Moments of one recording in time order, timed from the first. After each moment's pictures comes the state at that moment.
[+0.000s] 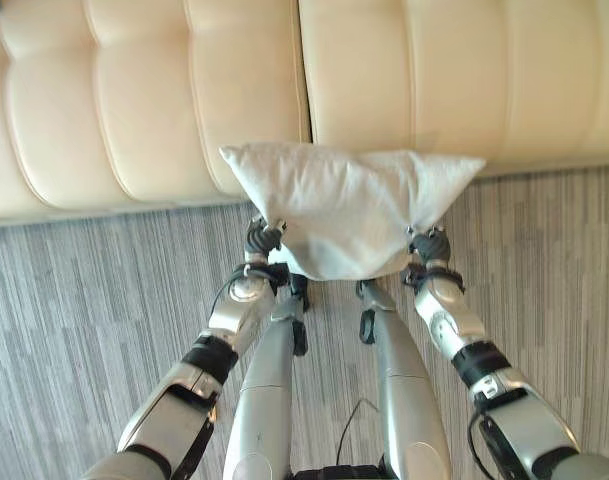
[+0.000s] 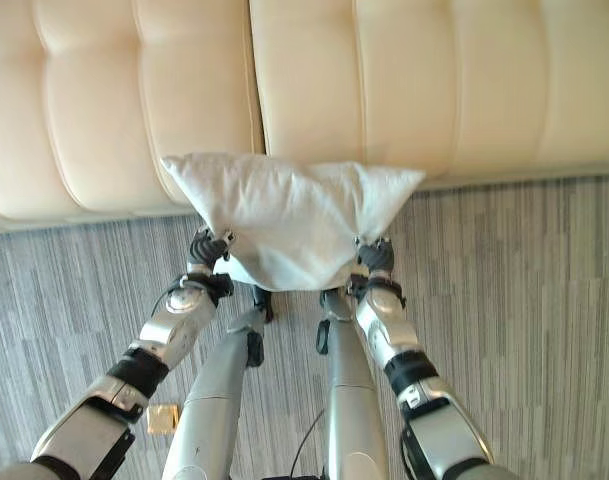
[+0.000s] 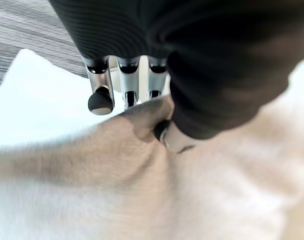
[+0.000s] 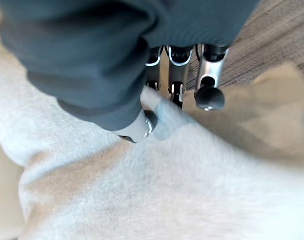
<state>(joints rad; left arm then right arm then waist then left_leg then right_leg) -0.36 0.27 -0.31 0.42 -0.56 -0.07 0.40 -0.39 -0.24 0.30 0.54 0.51 -0.11 -0.36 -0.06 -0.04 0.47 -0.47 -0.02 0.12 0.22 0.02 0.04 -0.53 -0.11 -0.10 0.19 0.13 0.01</state>
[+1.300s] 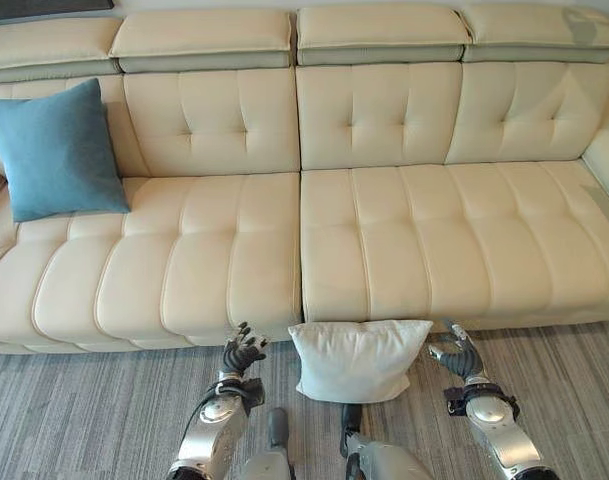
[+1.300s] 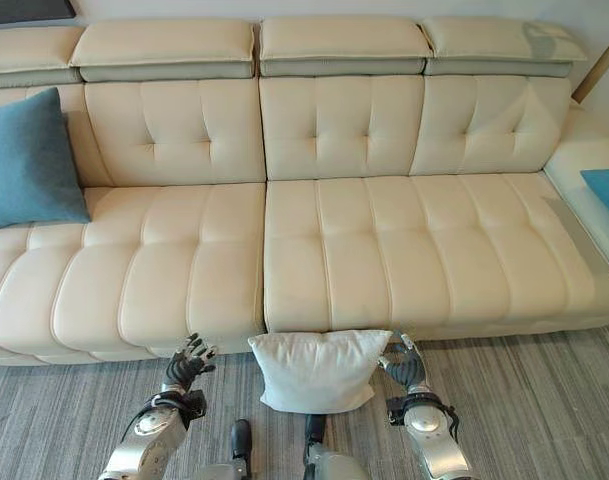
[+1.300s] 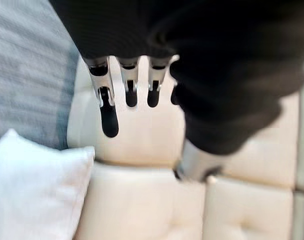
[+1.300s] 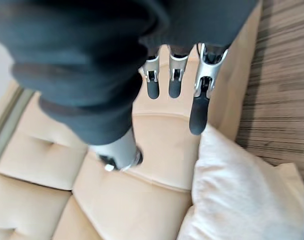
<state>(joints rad) 0.07 0.21 -0.12 0.44 -0.45 0.01 0.32 0.04 -0.33 0.16 0.49 0.06 0.01 -0.28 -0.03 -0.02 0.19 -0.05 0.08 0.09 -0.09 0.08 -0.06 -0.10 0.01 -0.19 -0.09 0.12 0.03</state>
